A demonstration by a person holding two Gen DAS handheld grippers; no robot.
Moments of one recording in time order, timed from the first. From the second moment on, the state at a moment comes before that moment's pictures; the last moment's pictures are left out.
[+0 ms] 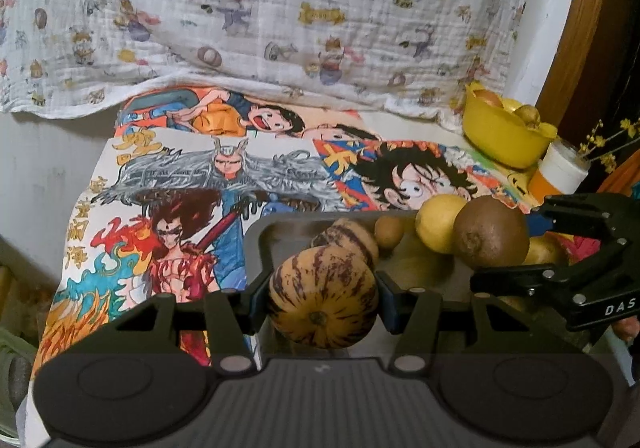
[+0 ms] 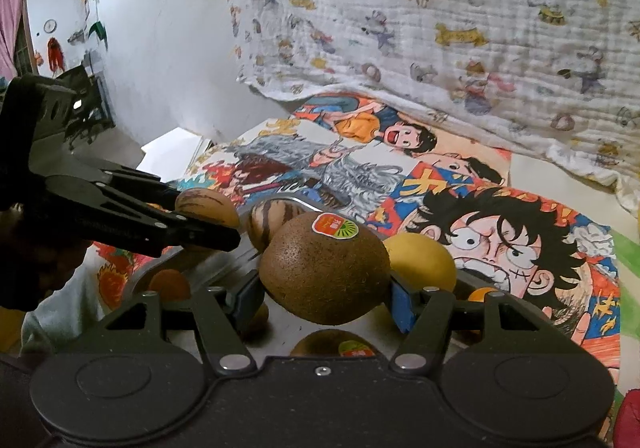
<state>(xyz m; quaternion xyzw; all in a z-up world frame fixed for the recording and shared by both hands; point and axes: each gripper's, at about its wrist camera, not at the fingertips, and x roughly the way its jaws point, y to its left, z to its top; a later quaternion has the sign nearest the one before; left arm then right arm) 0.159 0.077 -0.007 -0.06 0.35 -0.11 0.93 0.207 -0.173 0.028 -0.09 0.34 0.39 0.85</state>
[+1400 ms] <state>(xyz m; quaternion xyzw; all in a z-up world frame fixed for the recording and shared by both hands) 0.172 0.077 -0.015 -0.04 0.37 -0.12 0.92 0.225 -0.147 0.013 -0.13 0.43 0.37 0.81</state>
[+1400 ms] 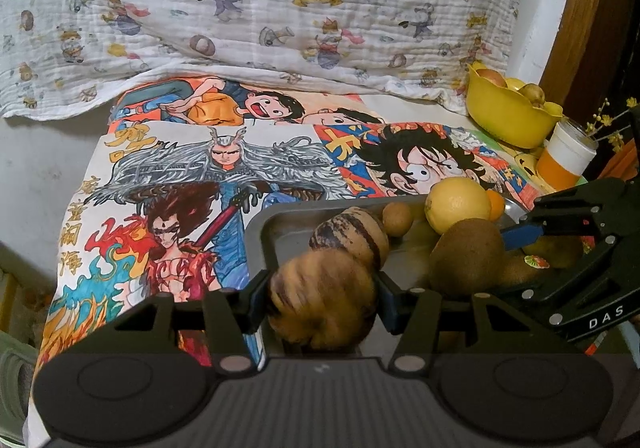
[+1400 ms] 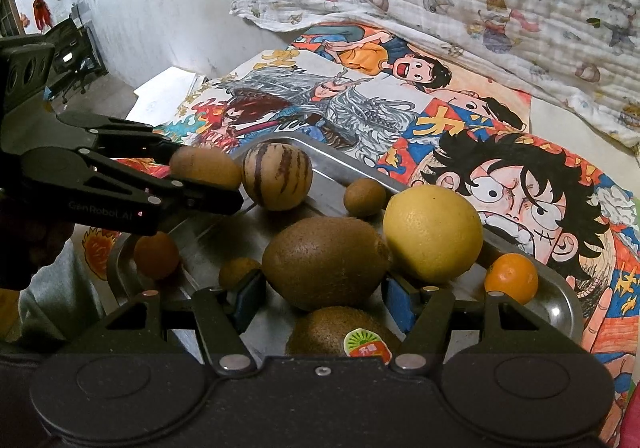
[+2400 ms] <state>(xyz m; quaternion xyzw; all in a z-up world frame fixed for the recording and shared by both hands) 0.158 0.083 -0.005 -0.06 0.36 -0.11 0.93 0.213 -0.162 0.023 -0.13 0.41 0.37 0.83</state>
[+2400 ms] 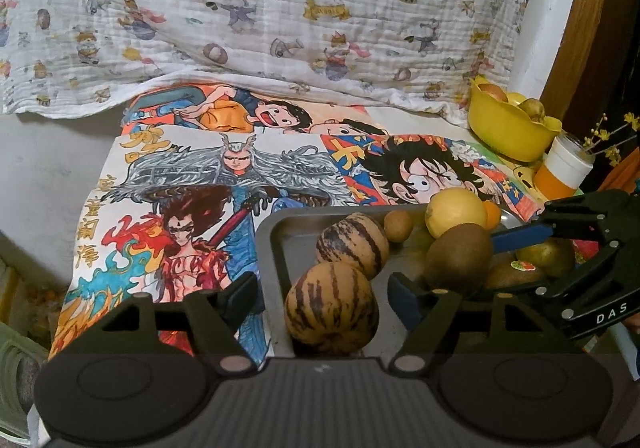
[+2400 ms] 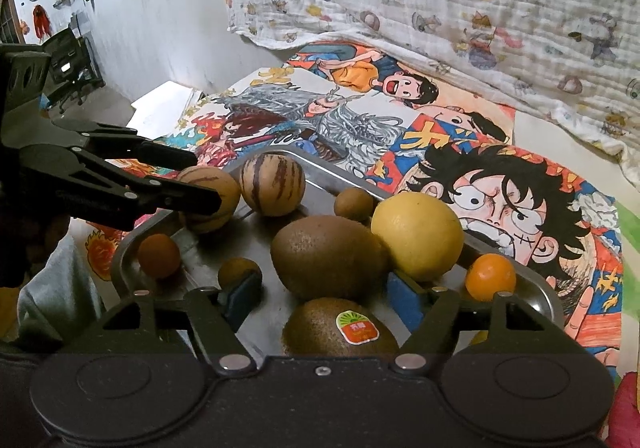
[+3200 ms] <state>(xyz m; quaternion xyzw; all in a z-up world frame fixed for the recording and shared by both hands) 0.127 0.087 0.007 -0.09 0.33 -0.05 0.94 0.165 -0.193 0.042 -0.11 0.31 0.30 0.89</state>
